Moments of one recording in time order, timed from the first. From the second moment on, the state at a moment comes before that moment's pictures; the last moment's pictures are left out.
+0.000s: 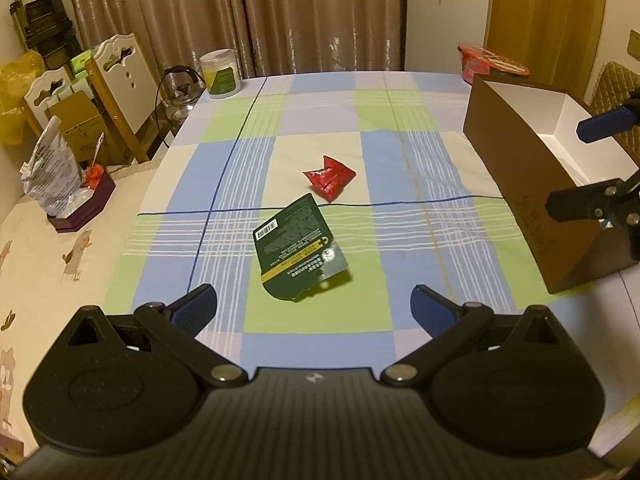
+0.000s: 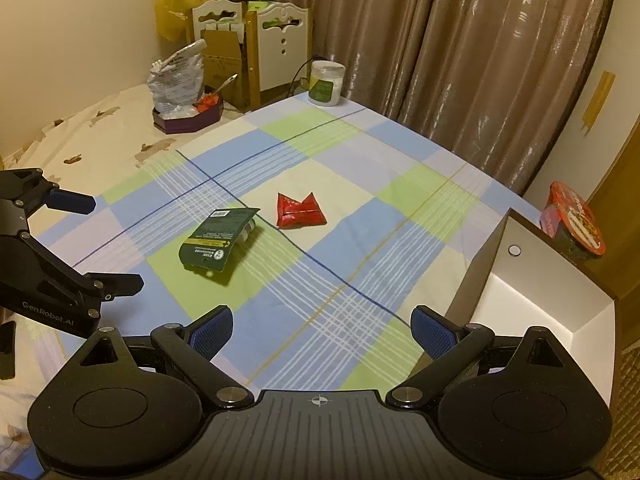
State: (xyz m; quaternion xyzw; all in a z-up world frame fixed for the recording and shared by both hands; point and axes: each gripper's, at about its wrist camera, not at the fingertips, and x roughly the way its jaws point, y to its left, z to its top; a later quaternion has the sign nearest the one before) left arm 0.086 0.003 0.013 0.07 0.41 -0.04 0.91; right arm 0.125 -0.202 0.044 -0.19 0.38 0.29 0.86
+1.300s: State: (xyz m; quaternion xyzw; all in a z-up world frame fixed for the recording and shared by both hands) left arm 0.183 0.037 -0.074 0.21 0.43 -0.29 0.83; right arm 0.251 -0.122 -0.066 -0.10 0.47 0.30 0.82
